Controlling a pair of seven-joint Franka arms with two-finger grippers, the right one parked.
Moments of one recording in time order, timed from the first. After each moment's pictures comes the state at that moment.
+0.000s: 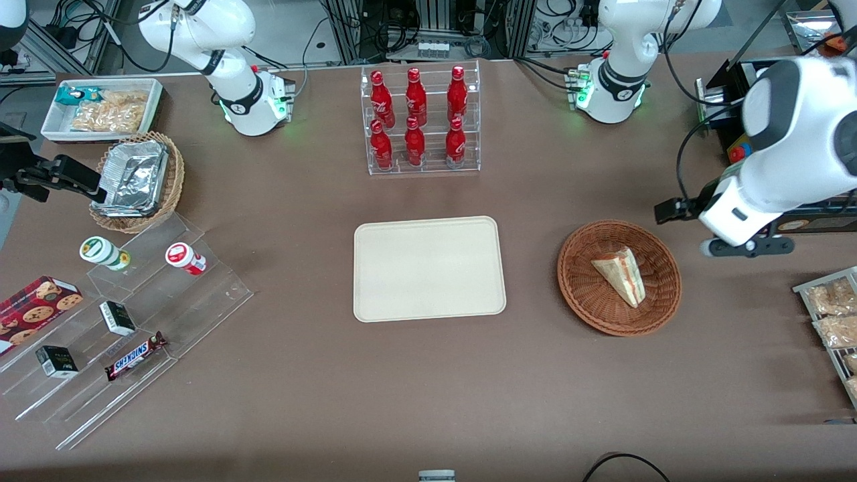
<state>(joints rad) -0.06 0.06 -0.04 -1.88 -0.02 1.75 -0.11</state>
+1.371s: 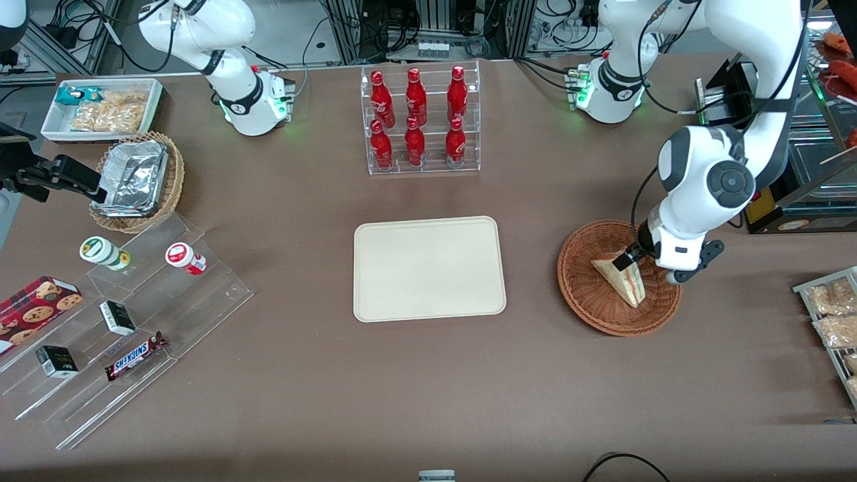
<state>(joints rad) -0.10 0.17 -0.04 -2.22 -0.02 2.35 -0.77</state>
